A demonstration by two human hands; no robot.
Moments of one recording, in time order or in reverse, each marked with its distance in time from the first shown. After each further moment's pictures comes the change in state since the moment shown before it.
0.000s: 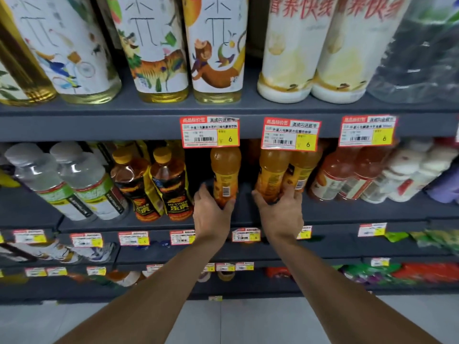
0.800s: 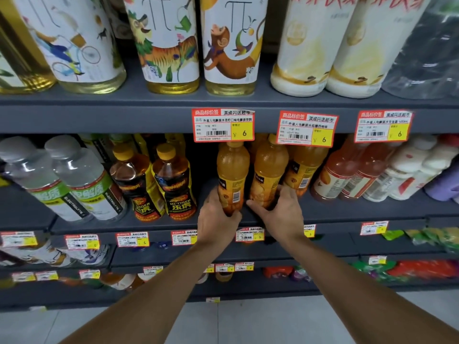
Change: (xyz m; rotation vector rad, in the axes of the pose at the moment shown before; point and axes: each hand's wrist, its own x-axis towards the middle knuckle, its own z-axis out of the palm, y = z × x) left_hand -0.004 -0.017 0.000 -0.074 -0.159 0.137; right_hand 0.005 0.017 0.001 0.057 -0.237 -0.181
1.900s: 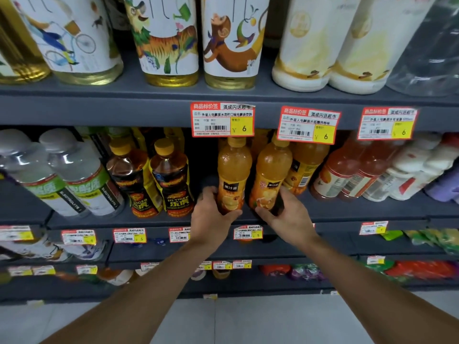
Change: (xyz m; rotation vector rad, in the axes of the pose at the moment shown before) left_hand 0.005 -0.018 0.001 0.013 0.010 -0.041; right_hand 0.002 0.018 -0.021 0.059 -0.214 -0.142
